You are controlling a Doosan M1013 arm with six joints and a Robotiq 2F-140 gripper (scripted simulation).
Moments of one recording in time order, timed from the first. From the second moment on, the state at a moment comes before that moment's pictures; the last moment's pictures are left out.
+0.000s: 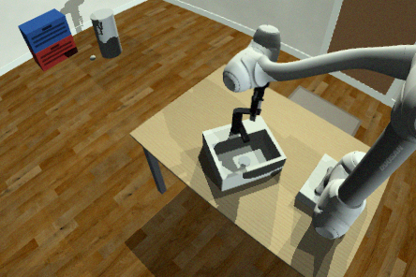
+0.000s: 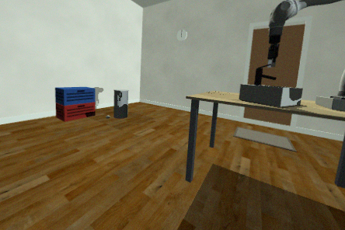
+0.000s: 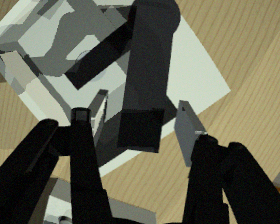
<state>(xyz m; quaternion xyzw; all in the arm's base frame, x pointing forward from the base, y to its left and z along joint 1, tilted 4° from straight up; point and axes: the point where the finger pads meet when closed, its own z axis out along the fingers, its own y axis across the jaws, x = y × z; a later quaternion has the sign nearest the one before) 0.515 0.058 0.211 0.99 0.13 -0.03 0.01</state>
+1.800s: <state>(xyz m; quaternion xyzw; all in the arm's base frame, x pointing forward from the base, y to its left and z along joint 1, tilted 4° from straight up) 0.520 0.058 0.275 0.99 0.13 -0.04 0.01</state>
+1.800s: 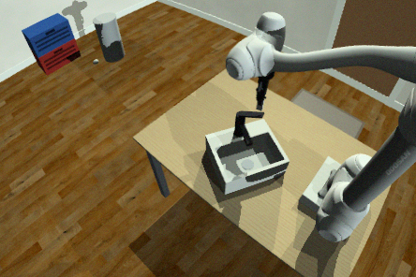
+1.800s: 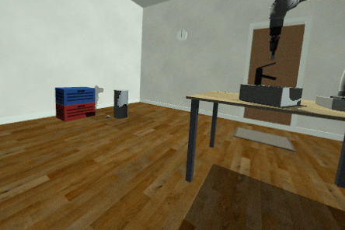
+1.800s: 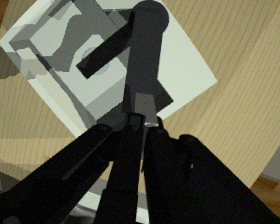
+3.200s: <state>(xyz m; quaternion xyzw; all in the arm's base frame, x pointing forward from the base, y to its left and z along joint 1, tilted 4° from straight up) 0.520 0.060 0.281 0.99 -0.16 -0.03 0.01</state>
